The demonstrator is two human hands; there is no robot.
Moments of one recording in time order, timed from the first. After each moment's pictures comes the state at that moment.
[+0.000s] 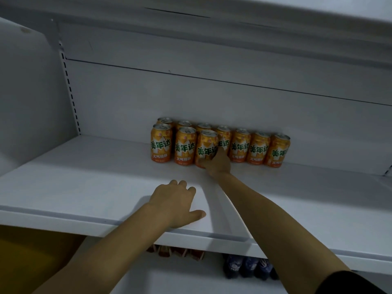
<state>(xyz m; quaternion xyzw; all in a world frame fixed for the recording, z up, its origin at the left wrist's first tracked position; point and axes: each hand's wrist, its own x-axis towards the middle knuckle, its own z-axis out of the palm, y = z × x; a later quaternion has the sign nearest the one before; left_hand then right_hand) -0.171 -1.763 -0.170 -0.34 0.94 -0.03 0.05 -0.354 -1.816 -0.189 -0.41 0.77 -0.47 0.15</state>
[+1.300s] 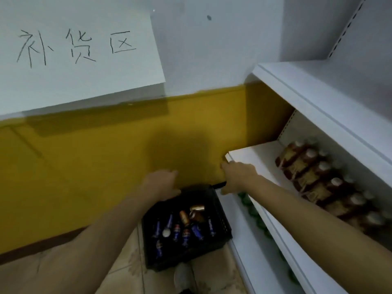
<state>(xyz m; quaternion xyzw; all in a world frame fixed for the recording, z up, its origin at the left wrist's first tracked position) 0.133 -1.463 -0.355 -0.81 0.54 0.19 0.11 -0.040 -1.605 -0.314 -0.92 0.32 0.23 0.07</state>
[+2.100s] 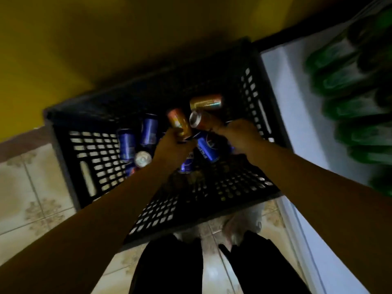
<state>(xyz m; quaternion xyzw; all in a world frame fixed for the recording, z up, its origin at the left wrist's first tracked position) 0.153 -1.579 -0.965 -0.82 0.10 0.50 -0.25 0.042 -1.706 -0.952 -0.54 0.58 0.18 0.59</state>
